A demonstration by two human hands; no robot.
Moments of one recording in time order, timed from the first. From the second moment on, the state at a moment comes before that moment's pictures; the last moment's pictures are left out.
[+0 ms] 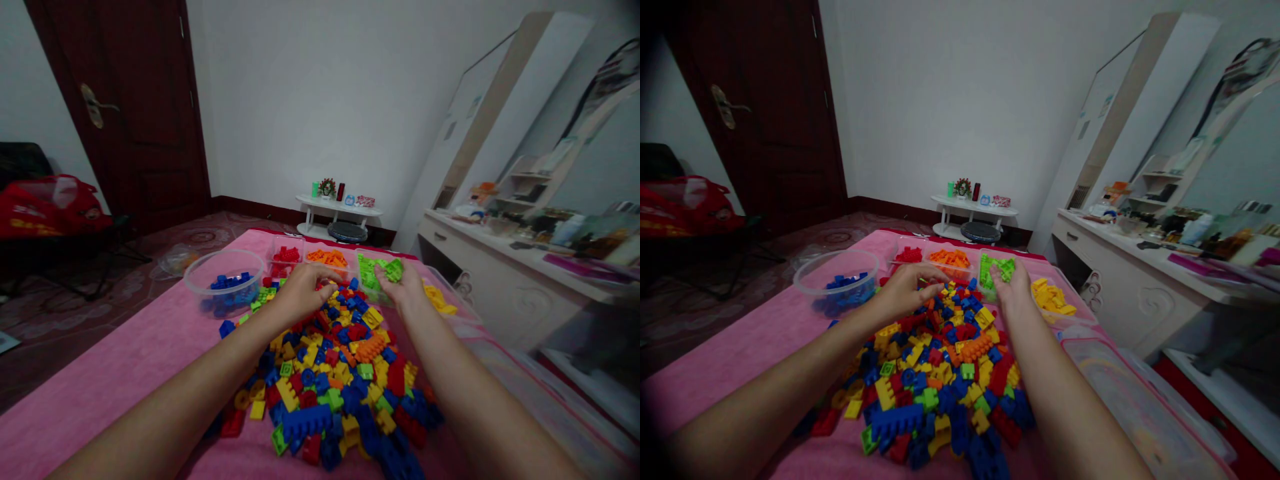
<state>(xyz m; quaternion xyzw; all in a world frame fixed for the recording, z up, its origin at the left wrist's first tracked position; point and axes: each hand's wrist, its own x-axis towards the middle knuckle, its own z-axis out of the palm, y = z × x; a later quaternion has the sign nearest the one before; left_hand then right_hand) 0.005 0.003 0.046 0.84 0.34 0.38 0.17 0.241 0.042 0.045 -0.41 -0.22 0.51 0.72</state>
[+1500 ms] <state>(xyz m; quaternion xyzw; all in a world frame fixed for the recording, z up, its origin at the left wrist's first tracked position) 0.020 0.002 -0.006 0.90 0.40 0.17 0.04 0.202 -0.014 0.009 -0.65 -0.75 0.04 0.08</state>
